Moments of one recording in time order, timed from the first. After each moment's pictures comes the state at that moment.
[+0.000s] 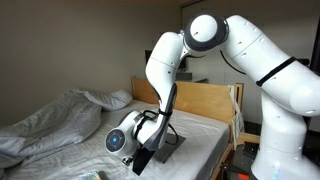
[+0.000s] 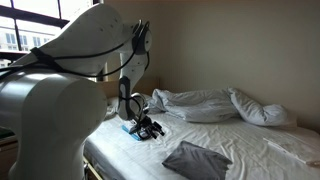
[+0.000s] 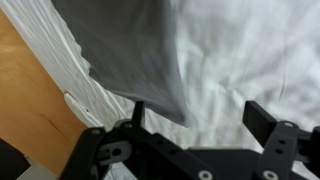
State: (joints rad) arm 0.25 0.77 0.21 -1.93 -1.36 2.17 1.63
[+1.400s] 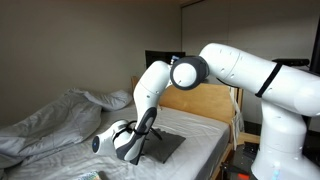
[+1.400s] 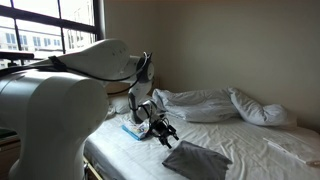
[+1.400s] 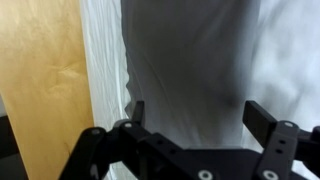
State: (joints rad) arm 0.31 1.13 0.06 -1.37 -0.96 1.78 1.02
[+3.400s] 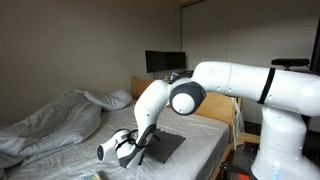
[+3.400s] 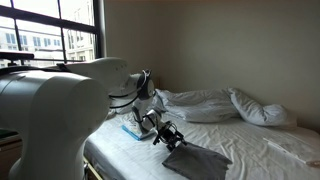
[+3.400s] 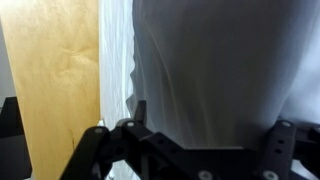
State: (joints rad) arm 0.34 1.37 -0.06 -1.09 -0.96 1.72 0.86
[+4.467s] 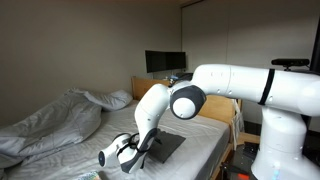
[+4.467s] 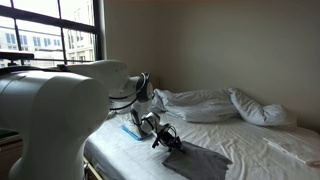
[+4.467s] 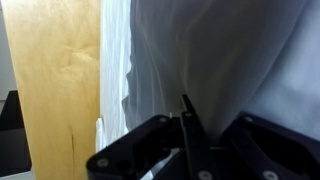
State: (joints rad) arm 0.36 1.41 -0.07 -1.08 -0.97 1.72 0.86
